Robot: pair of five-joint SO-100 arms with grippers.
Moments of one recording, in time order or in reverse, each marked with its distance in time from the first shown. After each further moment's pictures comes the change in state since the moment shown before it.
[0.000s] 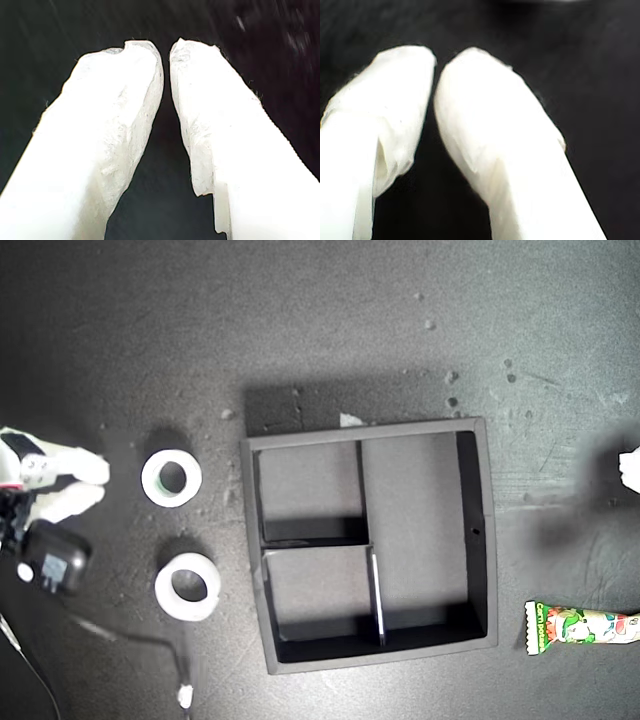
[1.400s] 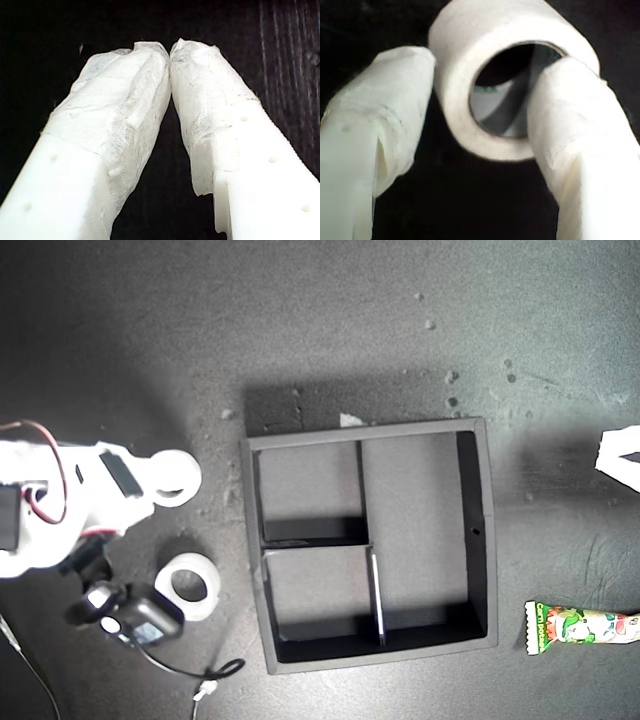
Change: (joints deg) arm 0 1.9 -76.6 -47.0 -11.7 13.4; arm 1 5.6 0.0 0.0 -20.9 17.7
